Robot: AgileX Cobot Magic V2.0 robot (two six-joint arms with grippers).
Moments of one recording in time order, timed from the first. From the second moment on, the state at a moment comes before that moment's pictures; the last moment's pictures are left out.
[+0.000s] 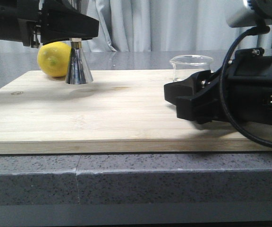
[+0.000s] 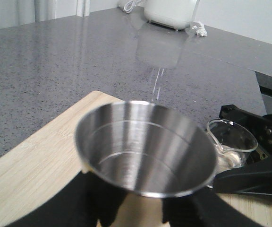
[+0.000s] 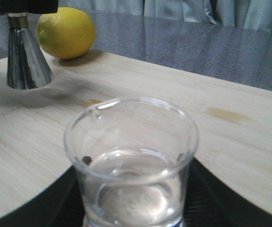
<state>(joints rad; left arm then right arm) -0.17 1.72 -0.97 -1.76 1.16 2.03 0.56 1.55 -0.32 0.03 -1.04 -0.06</state>
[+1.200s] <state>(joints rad) -0.17 1.72 -0.97 -1.76 1.16 2.03 0.58 1.37 -1.09 -0.03 0.24 -0.02</state>
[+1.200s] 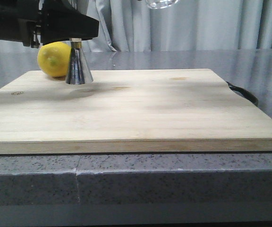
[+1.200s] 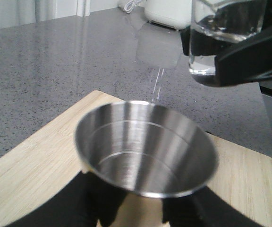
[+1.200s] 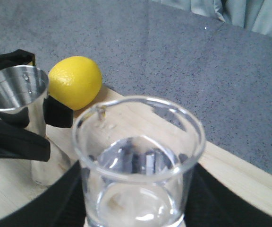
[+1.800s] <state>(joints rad) -0.17 1.72 -0.97 -1.76 1.16 2.03 0.70 1.65 -1.65 -0.04 0.80 -0.34</state>
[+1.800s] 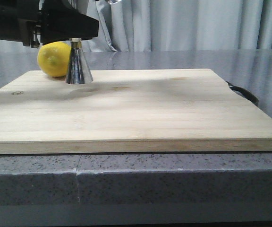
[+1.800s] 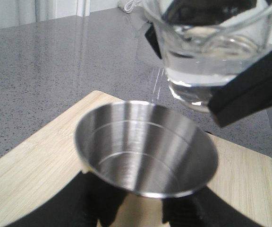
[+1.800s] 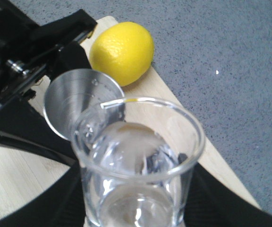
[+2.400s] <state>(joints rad) -0.17 1.72 -0.97 -1.76 1.16 2.03 0.73 1.70 -1.75 -0.15 0.91 -0.56</state>
